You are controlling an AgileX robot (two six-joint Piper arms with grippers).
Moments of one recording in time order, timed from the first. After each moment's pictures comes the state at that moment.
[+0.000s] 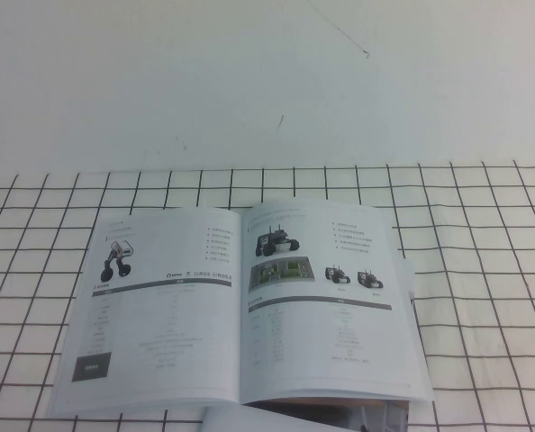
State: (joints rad) right arm 0.51 0.29 -0.39 -0.28 0.81 0.17; left arm 0.00 -0.01 0.02 -0.09 0.35 0.00
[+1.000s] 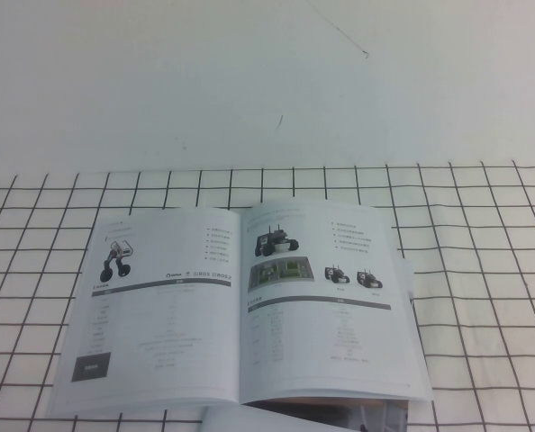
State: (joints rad) right arm 0.51 0.28 -0.36 -0.36 0.75 0.16; left arm 0.00 -0.01 0.02 -0.08 0.36 0.01
